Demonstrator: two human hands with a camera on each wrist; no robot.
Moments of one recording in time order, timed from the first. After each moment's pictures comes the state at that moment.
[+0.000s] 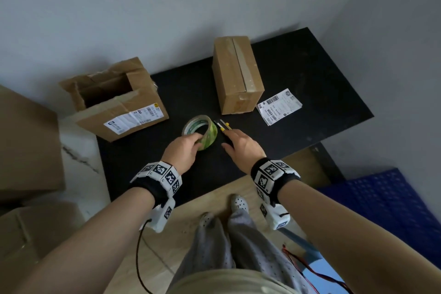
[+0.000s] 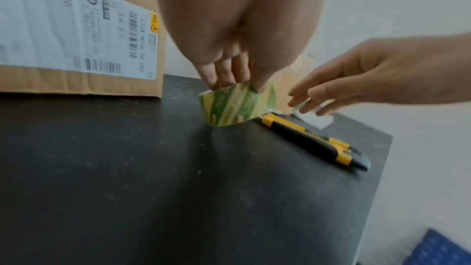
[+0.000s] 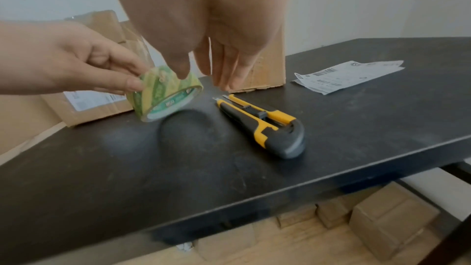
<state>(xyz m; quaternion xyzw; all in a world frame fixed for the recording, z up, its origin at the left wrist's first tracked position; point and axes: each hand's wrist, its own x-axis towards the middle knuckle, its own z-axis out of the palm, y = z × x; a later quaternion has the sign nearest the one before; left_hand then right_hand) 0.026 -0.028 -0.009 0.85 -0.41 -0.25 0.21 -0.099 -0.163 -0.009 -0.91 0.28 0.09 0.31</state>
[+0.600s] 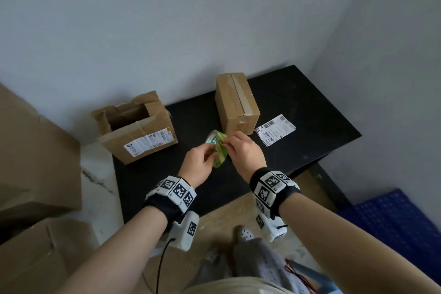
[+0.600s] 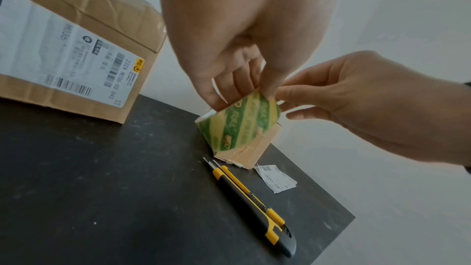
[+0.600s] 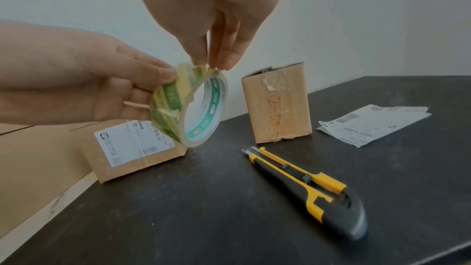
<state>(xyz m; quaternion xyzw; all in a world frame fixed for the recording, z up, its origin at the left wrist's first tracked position) 0.000 -0.029 0.041 0.80 -0.35 -0.26 0.42 -0.095 -0.143 0.040 -0.92 0.23 -0.18 0.25</state>
